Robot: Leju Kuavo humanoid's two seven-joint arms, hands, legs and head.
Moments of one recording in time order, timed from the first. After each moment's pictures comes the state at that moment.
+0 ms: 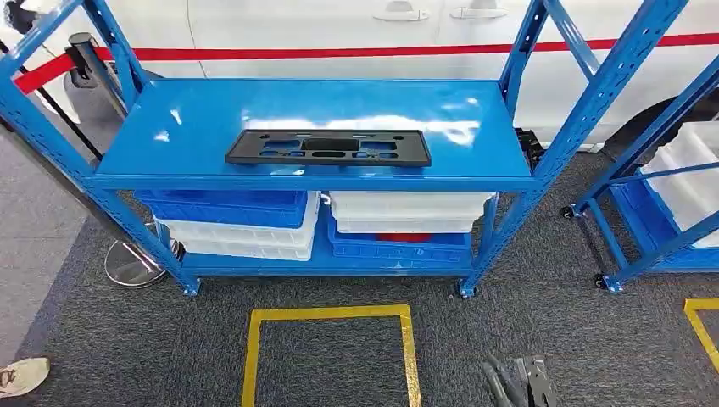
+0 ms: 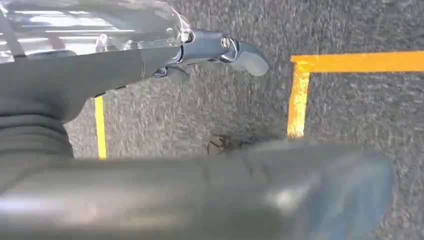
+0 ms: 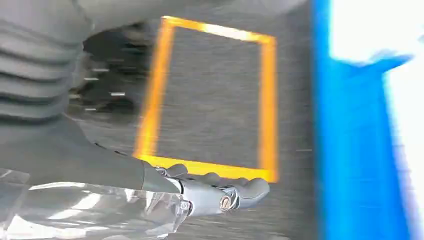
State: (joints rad) left arm 0.01 -0.02 0.42 -0.27 -0.22 0.07 -0.17; right arm -0.02 0.08 -0.53 -0.70 0.39 0.39 -0.40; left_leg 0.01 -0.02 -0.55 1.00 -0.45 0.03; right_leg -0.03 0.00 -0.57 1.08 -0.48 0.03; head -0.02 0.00
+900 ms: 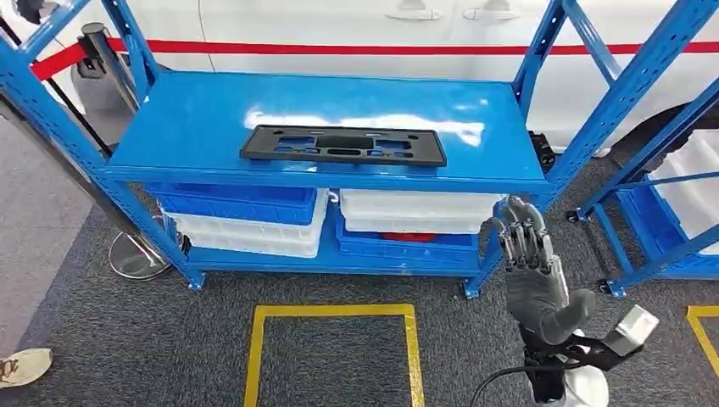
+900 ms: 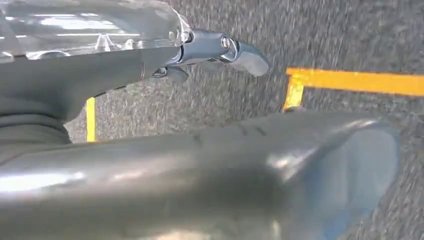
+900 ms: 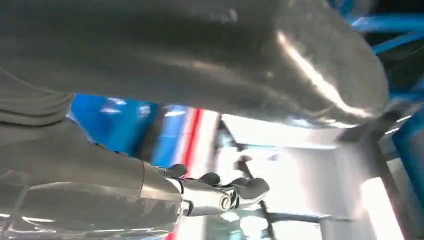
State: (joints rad) left arm -0.01 -0.02 0.52 -0.24 -0.27 0.08 -0.20; right arm -0.03 0.20 -0.29 -1.64 0.03 0.72 -0.59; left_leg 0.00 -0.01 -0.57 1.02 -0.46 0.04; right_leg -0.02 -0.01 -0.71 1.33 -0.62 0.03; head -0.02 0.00
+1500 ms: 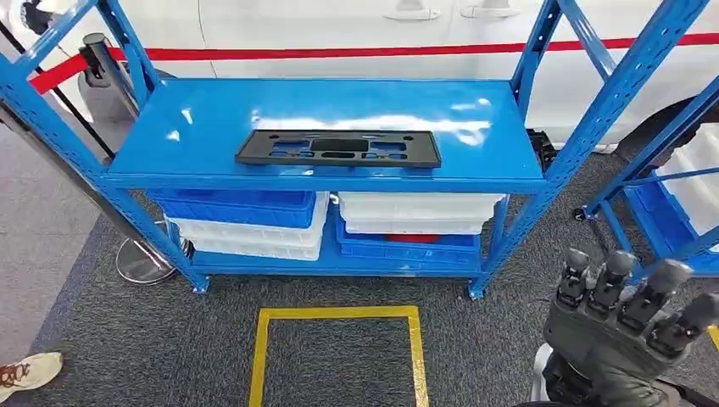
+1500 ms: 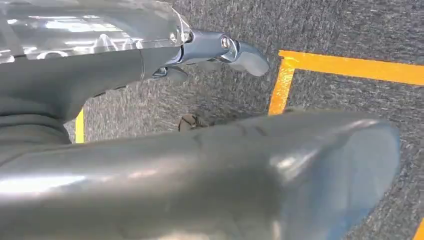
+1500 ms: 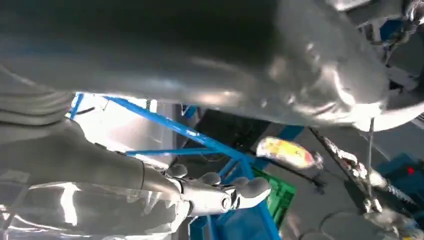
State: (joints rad) left arm -0.03 -0.03 0.63 -0.23 -0.28 0.05 -0.25; right arm -0.03 0.26 -0.15 -2.07 -0.18 0.99 -0.69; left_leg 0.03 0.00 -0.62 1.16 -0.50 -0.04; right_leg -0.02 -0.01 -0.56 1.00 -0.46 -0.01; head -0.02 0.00
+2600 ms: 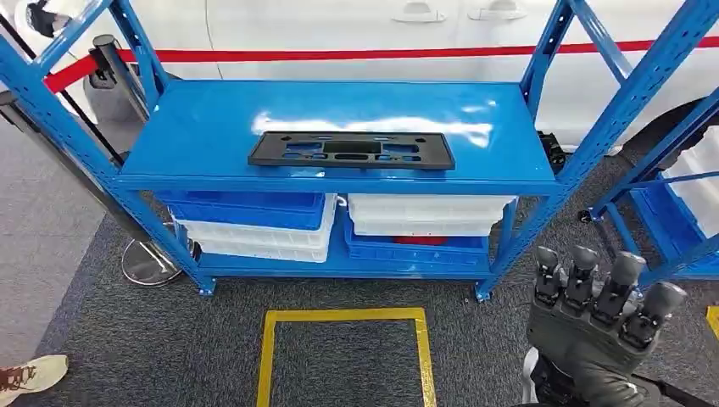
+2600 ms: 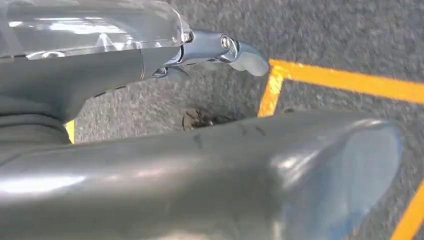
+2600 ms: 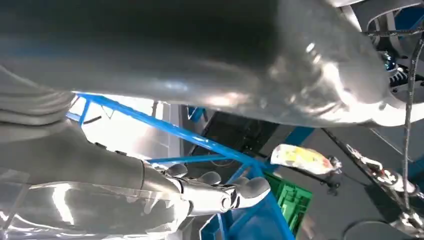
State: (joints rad) left arm -0.03 -0.04 0.67 -0.22 -0.30 0.04 -0.26; right arm -0.01 0.26 -0.11 -2.04 -0.15 0.96 -0.69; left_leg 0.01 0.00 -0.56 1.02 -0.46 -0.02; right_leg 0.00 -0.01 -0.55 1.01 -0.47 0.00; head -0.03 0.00
